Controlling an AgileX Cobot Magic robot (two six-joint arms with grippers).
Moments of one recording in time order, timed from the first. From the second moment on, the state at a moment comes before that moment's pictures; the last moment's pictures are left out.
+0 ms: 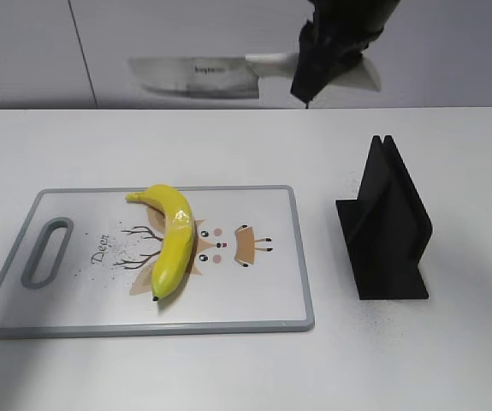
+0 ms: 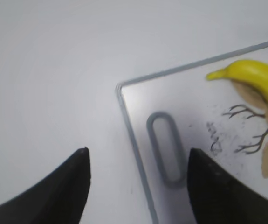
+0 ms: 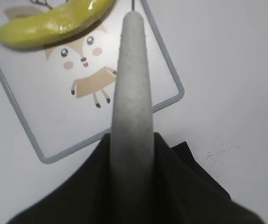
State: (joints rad) left arm -0.07 1.57 -1.35 -0.12 1.07 0.27; right arm 0.44 1.93 -1.86 0.25 1.21 -0.61
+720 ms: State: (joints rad) left arm -0.03 0.95 -0.82 -0.11 1.18 0.21; right arm 0.43 1.56 -1.37 0.14 1.04 0.02
